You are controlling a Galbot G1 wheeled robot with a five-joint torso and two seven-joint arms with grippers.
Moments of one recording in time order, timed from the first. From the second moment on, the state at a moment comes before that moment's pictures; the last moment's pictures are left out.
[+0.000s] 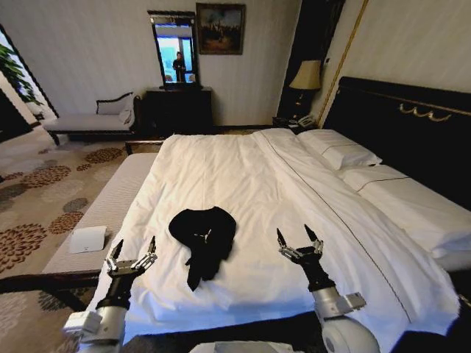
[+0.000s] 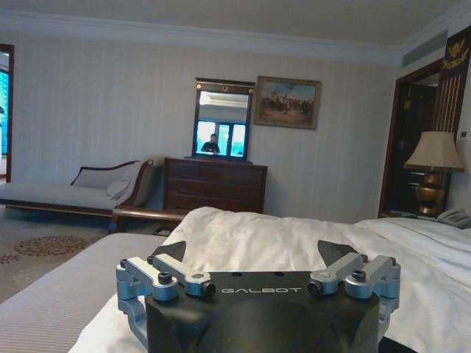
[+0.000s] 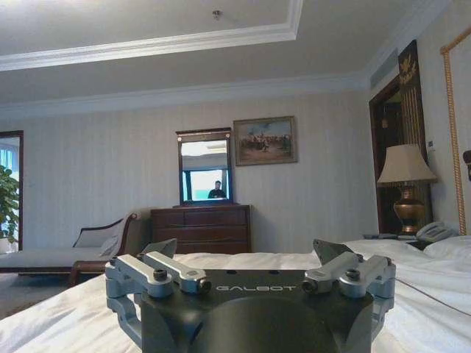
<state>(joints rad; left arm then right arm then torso) 1.95 -1.47 -0.77 -2.42 -0.34 -0.05 0.02 -1.78 1.31 0.59 2.25 0.31 0.23 -0.08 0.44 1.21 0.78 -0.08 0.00</state>
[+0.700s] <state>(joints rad) 1.94 -1.46 -0.78 -2.41 -0.35 -0.05 0.02 -1.78 1.32 0.56 2.24 0.27 0.24 -0.07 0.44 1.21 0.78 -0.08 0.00</state>
